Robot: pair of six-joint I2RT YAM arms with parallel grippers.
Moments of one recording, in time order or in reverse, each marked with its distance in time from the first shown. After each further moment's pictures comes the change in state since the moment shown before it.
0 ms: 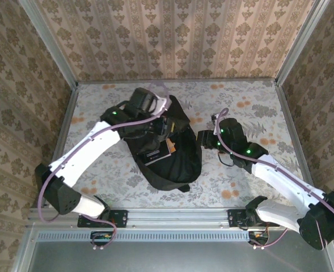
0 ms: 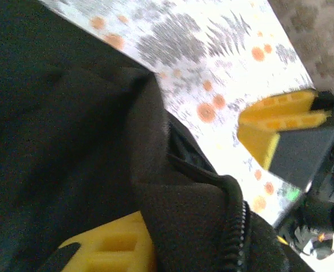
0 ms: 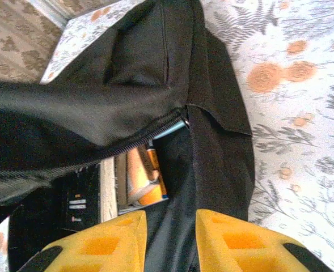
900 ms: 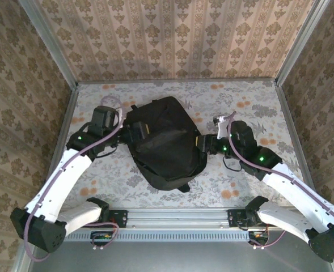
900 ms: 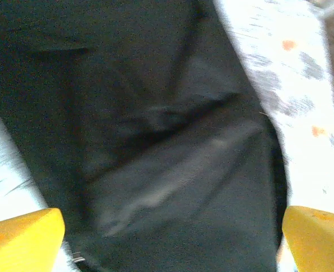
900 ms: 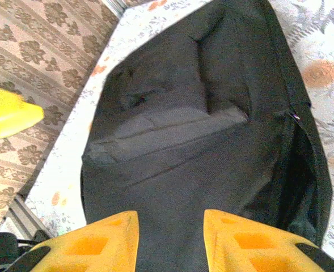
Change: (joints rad) left arm 0.338 -0.401 -0.388 0.008 -0.095 -0.249; right arm 0.071 -0.140 0.082 -0.149 -0.117 -0.008
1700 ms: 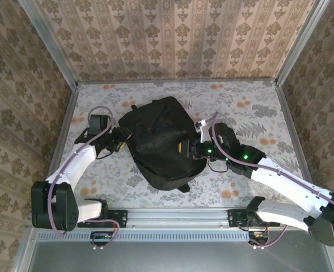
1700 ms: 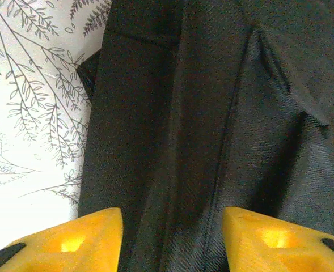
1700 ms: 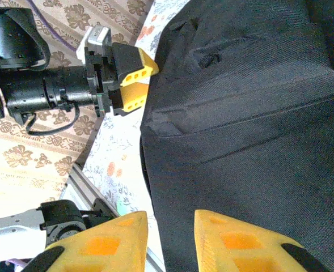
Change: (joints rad) left arm 0.253 0.185 -0.293 0.364 0.136 -0.355; right arm 0.166 0.133 0.011 0.120 -0.064 0.177
